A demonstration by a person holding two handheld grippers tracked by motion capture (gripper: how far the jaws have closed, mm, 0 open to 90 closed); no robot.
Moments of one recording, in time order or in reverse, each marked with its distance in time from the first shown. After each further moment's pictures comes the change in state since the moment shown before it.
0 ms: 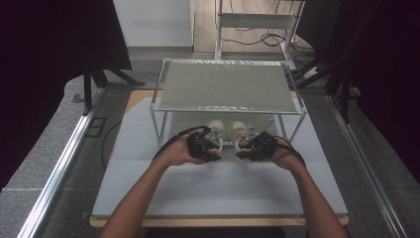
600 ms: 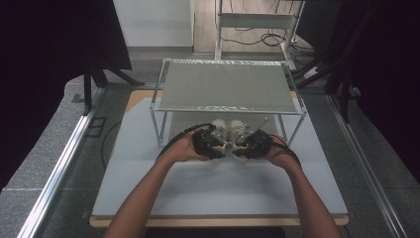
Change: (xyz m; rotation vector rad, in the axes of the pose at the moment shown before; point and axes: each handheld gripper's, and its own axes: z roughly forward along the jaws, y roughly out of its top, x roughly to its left) left arm 0.012 0.008 0.016 0.025 -0.007 -0.001; right arm -0.008 0.004 0.016 0.011 -0.032 0.009
